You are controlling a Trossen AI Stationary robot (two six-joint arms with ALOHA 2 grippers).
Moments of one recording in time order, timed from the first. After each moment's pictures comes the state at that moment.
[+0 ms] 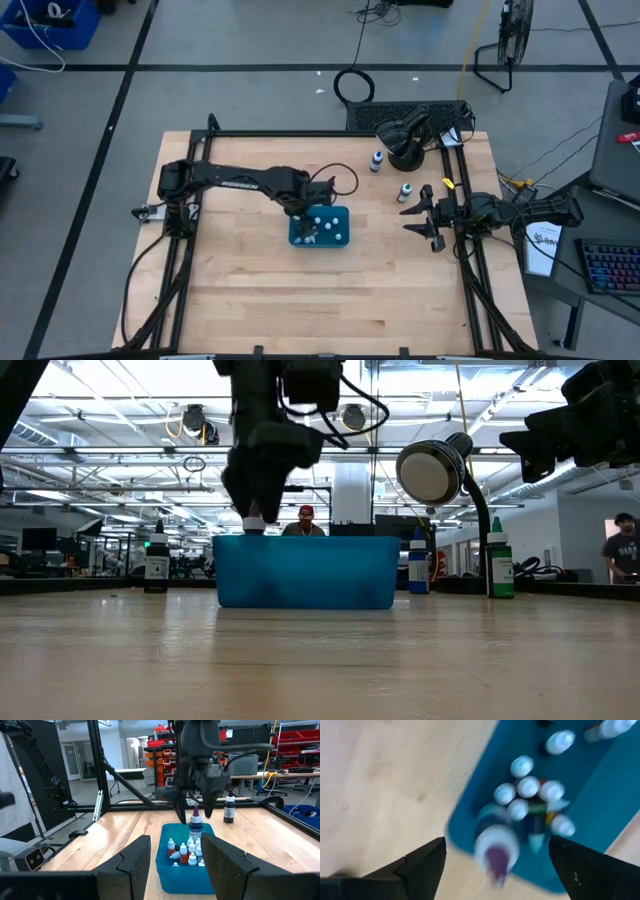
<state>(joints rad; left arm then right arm) 0.06 1.91 1.58 -1.15 -0.04 -0.42 0.09 0.09 0.02 0.13 0.00 0.07</state>
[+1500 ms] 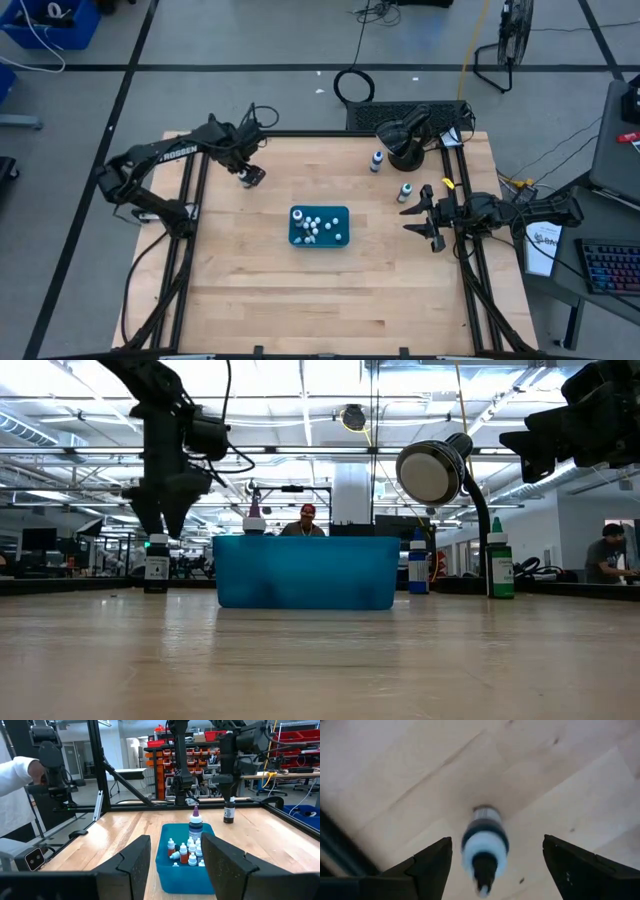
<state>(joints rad) 0.68 1.44 1.01 -1.03 -0.02 -0.27 0.09 0.09 0.02 0.13 0.00 0.07</state>
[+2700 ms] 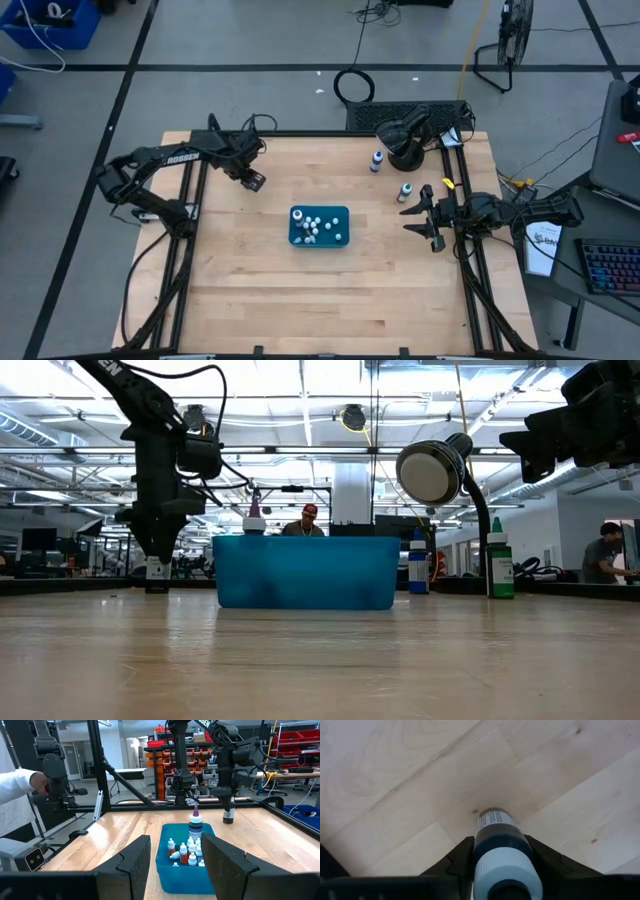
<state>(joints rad) 0.68 1.44 0.86 -0.84 -0.03 -0.28 0.09 0.09 0.02 0.13 0.00 0.07</state>
